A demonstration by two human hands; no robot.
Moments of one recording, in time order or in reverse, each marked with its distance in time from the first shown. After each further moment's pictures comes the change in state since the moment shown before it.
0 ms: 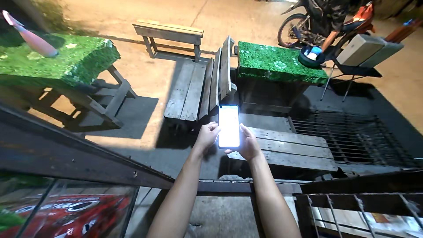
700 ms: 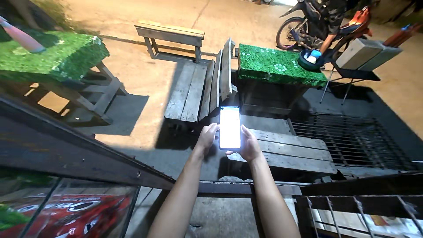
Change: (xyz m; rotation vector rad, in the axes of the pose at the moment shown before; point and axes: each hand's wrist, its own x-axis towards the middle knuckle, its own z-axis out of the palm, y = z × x) left_hand -0.001 0.006 0.001 -0.132 0.003 -0.054; right_hand 0.001 -0.001 0.000 0.010 -0.001 -0.013
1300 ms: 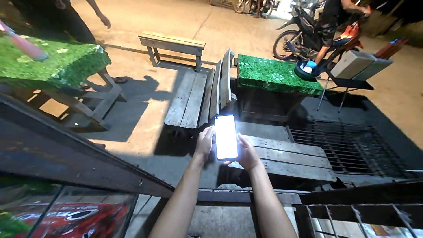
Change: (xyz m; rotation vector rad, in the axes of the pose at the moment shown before) left_hand 0.005 0.004 0.001 -0.057 0.148 0.049; right_hand -0.002 0.000 0.001 -0.103 -0.098 0.025
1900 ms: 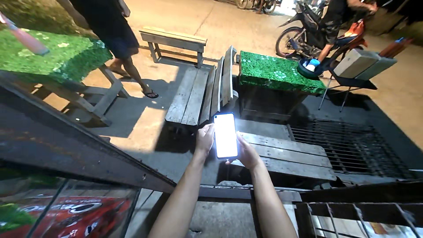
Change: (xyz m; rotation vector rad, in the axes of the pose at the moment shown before) left_hand 0.001 -0.007 -0.003 0.070 0.085 0.056; right_hand -0.002 0.002 0.005 -0.186 -0.012 0.032
